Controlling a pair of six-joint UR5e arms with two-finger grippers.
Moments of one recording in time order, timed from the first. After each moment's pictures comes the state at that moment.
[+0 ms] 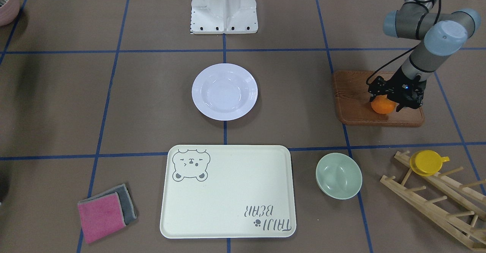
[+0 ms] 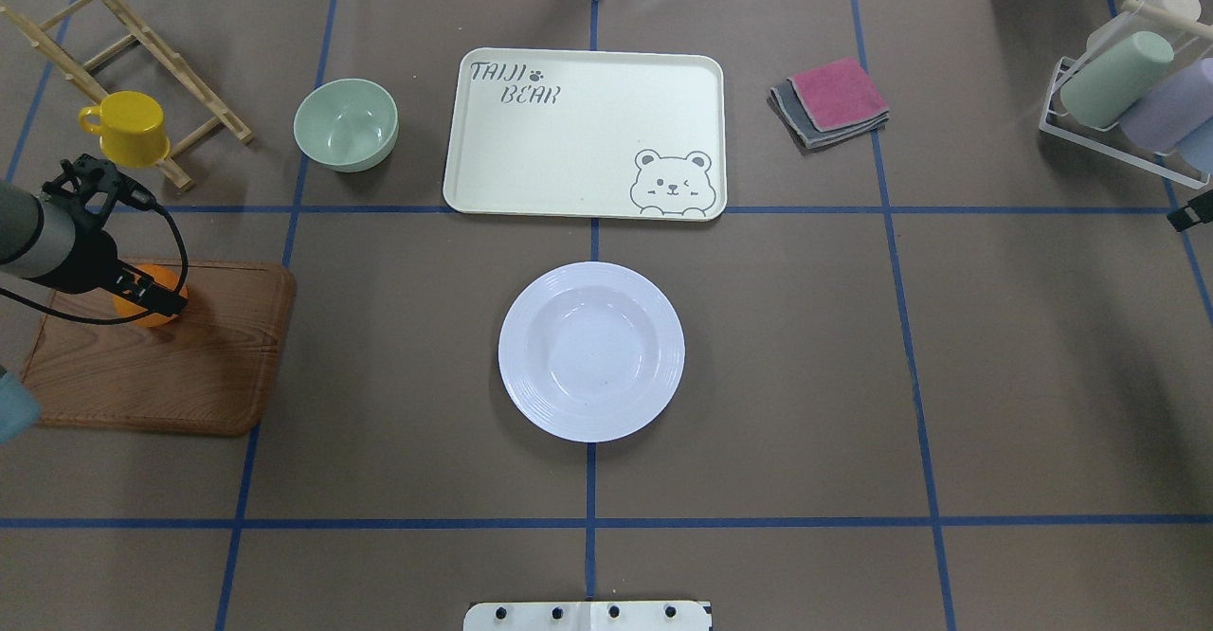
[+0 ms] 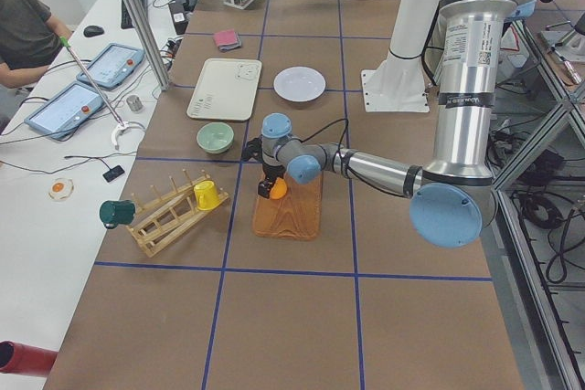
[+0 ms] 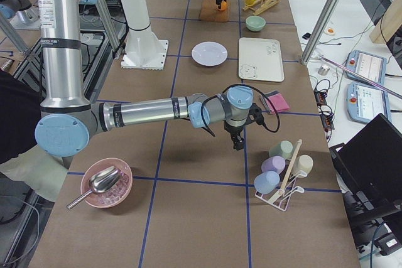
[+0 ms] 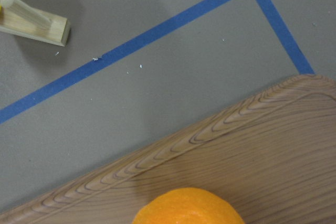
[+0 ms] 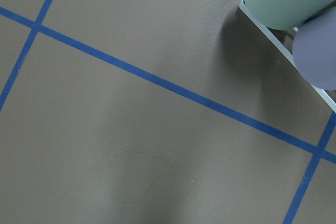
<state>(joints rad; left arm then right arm) -0.88 -1.60 -1.68 -2.09 -2.08 -0.42 1.34 -1.56 1.70 -1.41 2.39 -0.03</state>
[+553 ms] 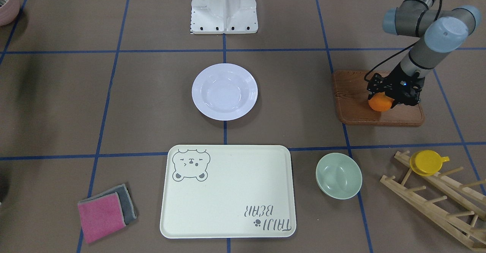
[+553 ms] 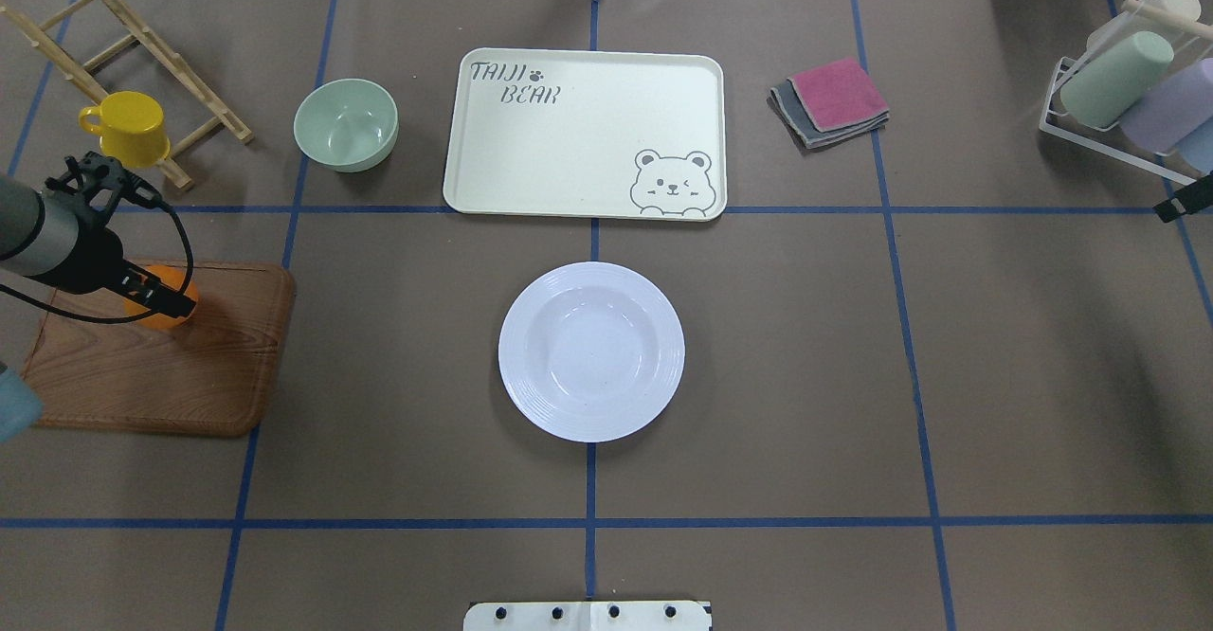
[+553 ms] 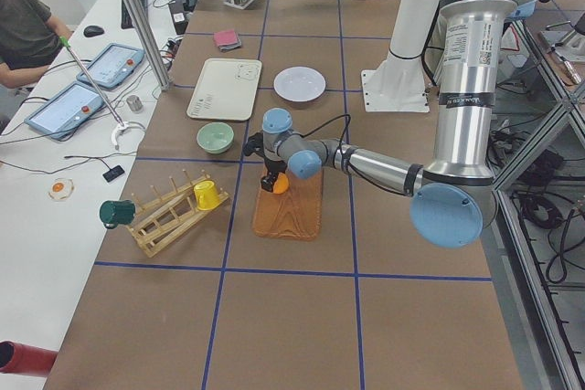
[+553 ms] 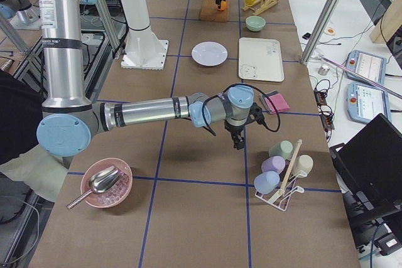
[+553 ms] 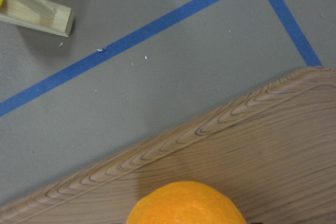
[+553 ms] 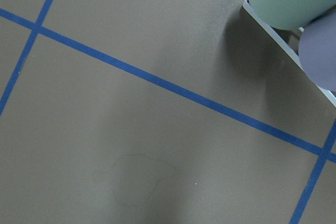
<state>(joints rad) -0.88 -1.62 -1.75 -2.01 -2.14 -0.42 1.32 -1.53 1.70 -1.40 2.39 0.01</state>
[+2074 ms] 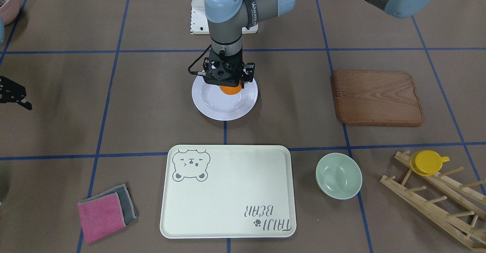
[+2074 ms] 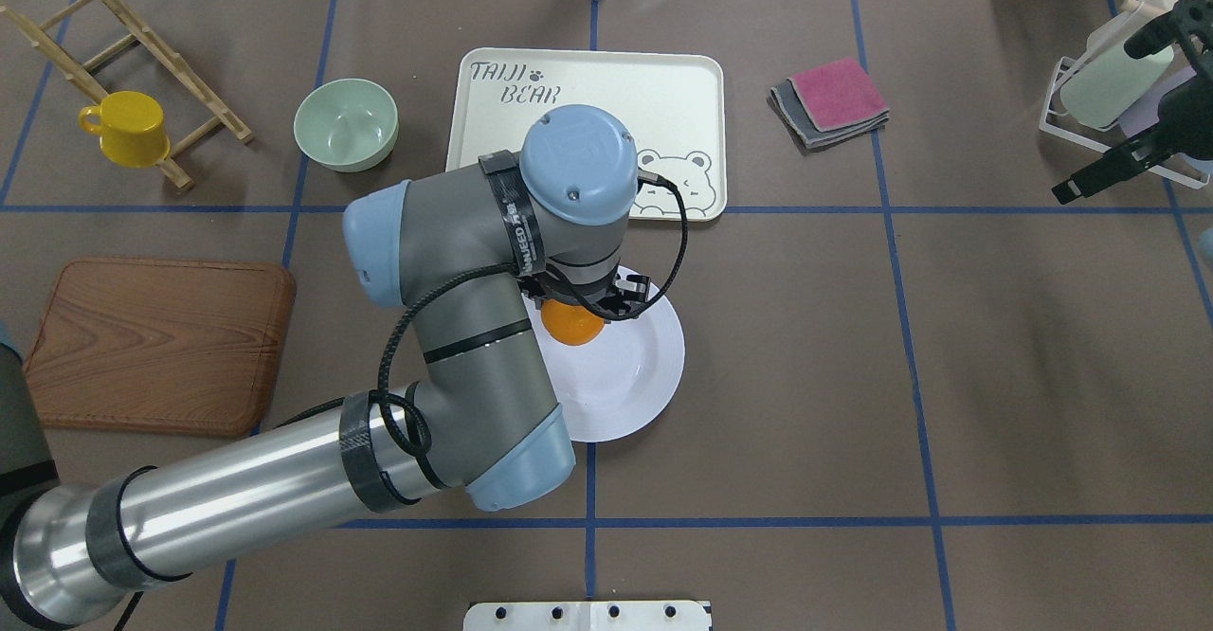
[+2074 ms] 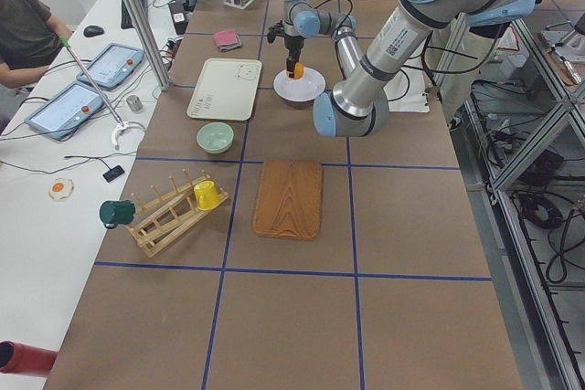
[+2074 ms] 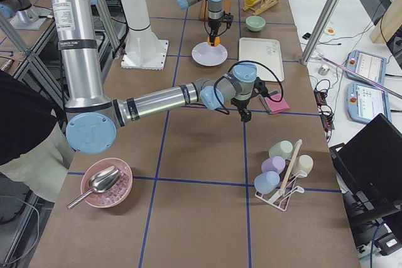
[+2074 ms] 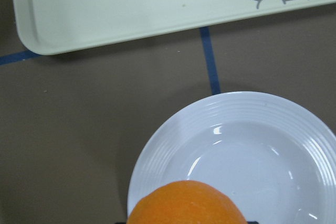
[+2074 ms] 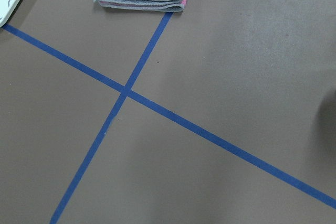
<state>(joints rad) -0.48 -2.50 -1.52 -1.40 -1.85 -1.01 1.21 -1.46 1.72 -1.28 2.40 0.14</state>
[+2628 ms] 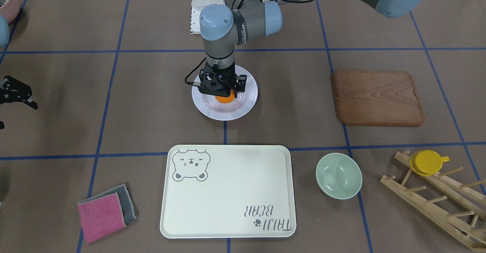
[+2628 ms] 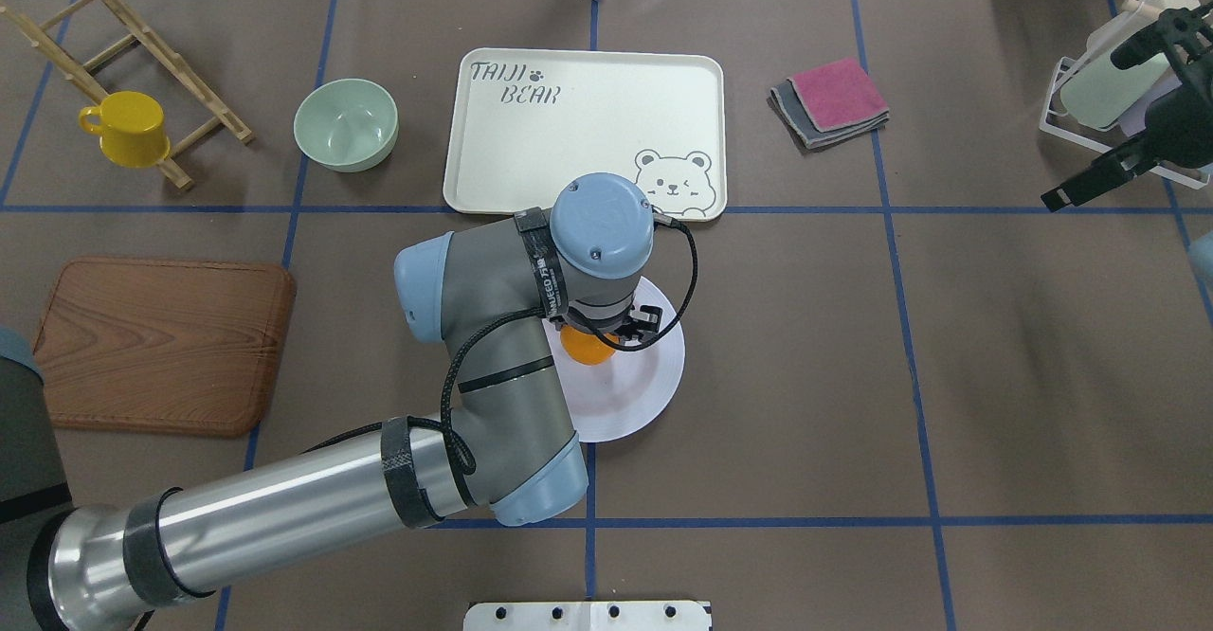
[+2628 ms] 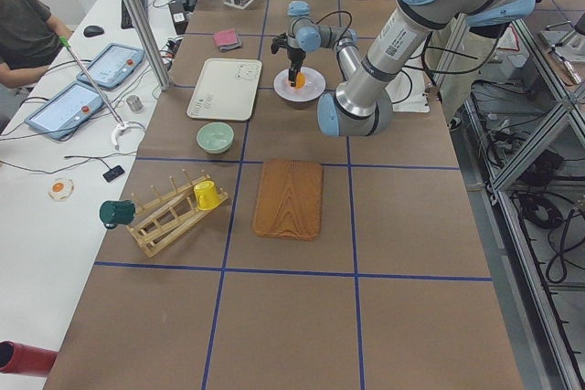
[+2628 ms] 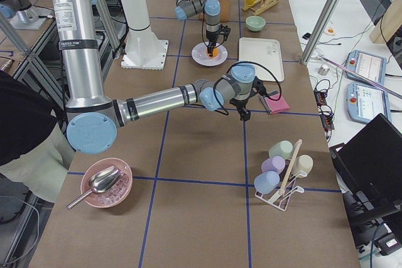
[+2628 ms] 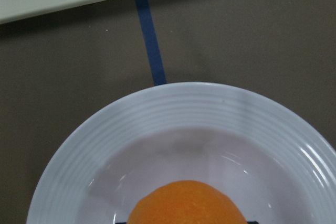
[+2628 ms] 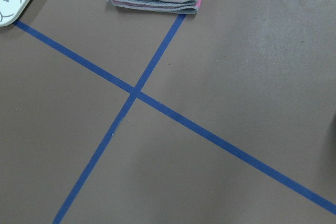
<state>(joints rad) -0.44 -2.50 -1.41 -1.54 -1.82 -1.01 1.19 -1.46 1.72 -1.25 2.39 0.14</state>
